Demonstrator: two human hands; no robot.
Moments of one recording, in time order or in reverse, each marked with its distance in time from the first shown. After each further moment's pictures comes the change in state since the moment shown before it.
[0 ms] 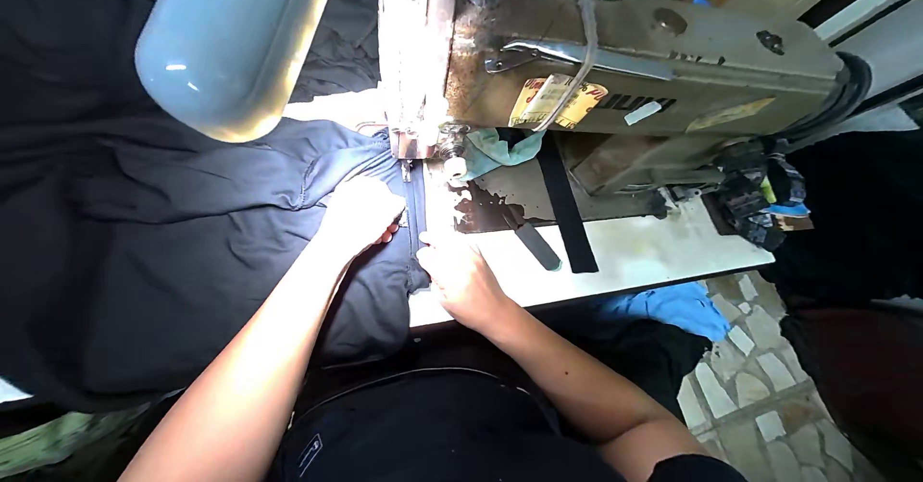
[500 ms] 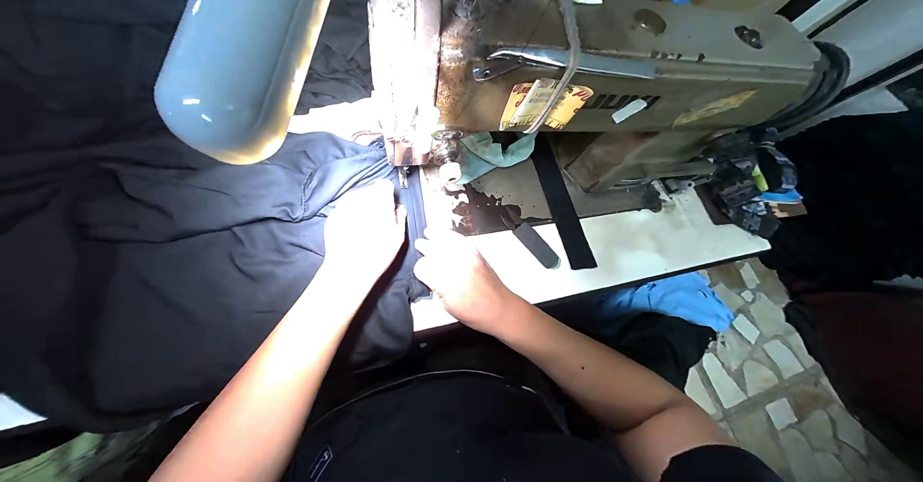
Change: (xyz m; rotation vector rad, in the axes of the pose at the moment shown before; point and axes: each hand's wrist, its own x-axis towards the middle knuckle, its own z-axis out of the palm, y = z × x) left_hand -0.016 -0.007 0.017 0.428 0.316 0.352; right_hand 0.009 -0.004 -0.016 0.013 -0.116 -0.082
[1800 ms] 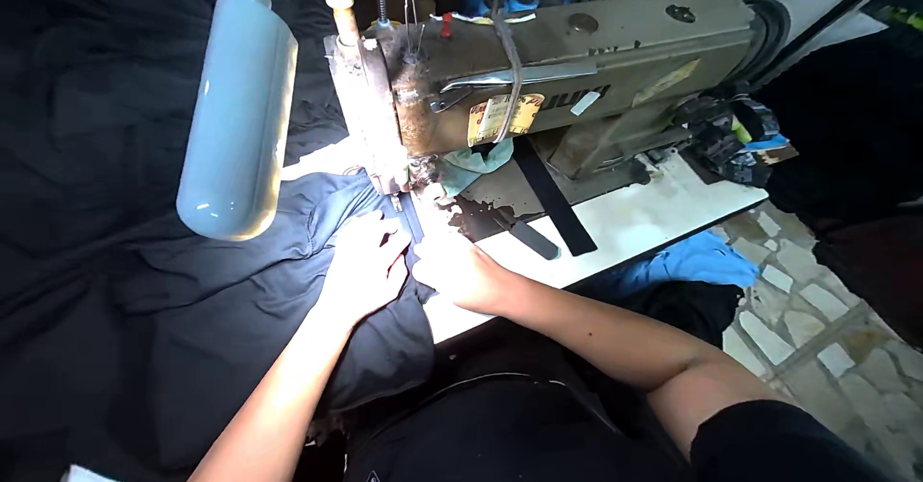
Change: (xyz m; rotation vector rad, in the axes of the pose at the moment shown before) left_hand 0.006 -0.067 0.039 -0.049 0.264 0.732; right_hand 0.021 0.010 -0.010 -0.075 -0.182 -0.022
